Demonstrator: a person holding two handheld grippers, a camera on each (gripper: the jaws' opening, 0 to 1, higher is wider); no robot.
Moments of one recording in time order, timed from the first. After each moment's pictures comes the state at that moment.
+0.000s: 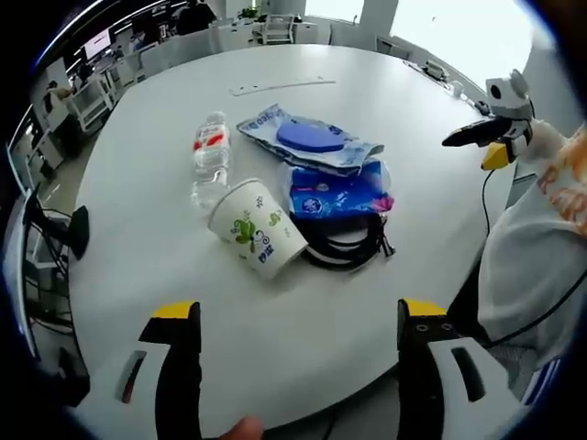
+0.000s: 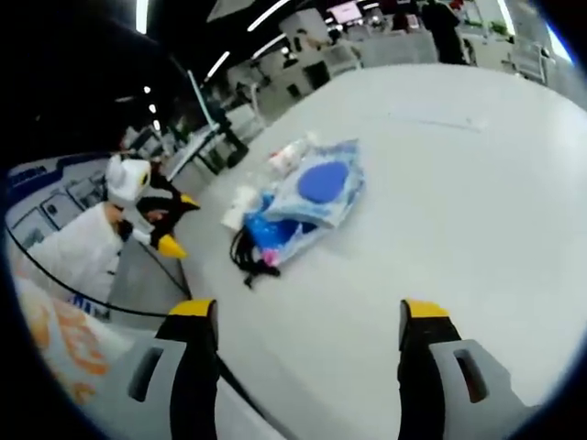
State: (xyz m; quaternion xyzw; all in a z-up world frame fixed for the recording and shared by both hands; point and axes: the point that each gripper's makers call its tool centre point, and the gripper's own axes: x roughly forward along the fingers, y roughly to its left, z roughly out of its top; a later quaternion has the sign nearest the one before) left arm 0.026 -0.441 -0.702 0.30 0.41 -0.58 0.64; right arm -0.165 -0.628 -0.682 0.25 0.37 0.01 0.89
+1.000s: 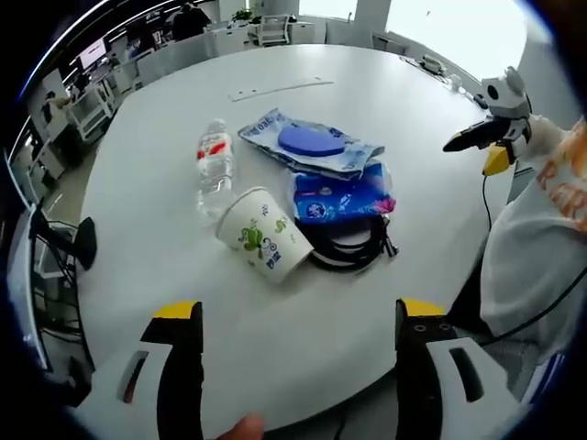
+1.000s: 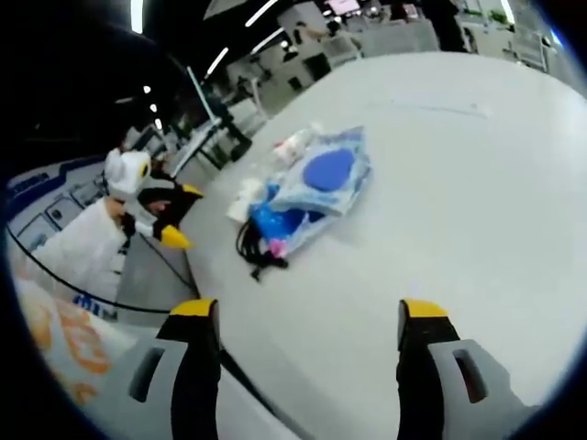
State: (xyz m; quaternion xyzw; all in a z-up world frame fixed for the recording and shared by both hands) left arm 0.032 -0.442 -0.691 0.32 0.40 -0.58 0.64; right arm -0.167 -0.617 -0.687 0.27 0.39 0.03 0.88
